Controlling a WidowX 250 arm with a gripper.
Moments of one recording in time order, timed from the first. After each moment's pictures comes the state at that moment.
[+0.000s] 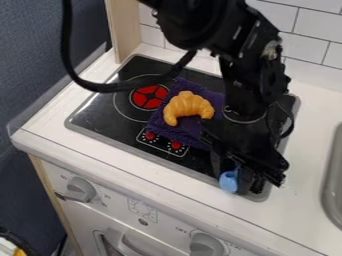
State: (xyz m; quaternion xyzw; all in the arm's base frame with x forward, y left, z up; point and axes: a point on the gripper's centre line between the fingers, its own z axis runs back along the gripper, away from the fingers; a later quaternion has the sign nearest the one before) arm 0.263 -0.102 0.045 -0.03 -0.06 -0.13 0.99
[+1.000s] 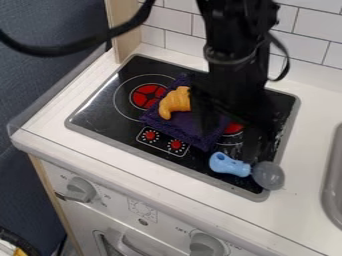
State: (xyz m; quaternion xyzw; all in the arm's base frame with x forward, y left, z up) arm 0.254 -0.090 0.116 -0.05 -0.09 -0.16 0.98
